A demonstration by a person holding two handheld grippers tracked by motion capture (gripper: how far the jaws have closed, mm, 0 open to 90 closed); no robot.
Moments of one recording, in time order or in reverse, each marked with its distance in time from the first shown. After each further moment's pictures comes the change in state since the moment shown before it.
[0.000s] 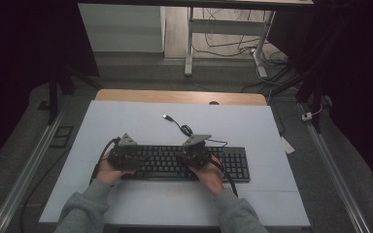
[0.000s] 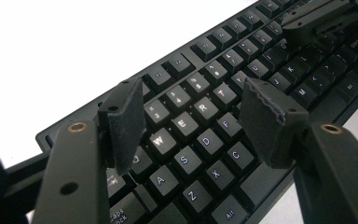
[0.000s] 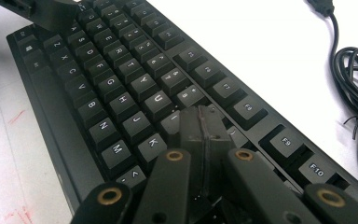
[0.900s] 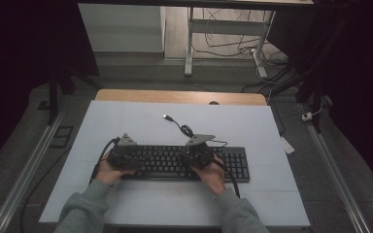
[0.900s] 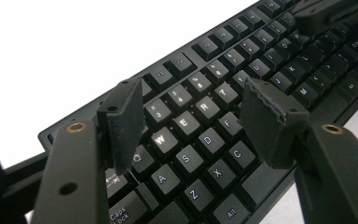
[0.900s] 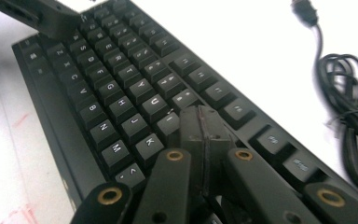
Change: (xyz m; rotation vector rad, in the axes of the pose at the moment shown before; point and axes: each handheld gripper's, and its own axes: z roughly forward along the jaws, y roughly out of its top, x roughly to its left) left arm 0.001 -0.001 -0.001 -0.003 0.004 -0.001; right arm -0.003 -0.003 -0.012 -0.050 -0.007 0.009
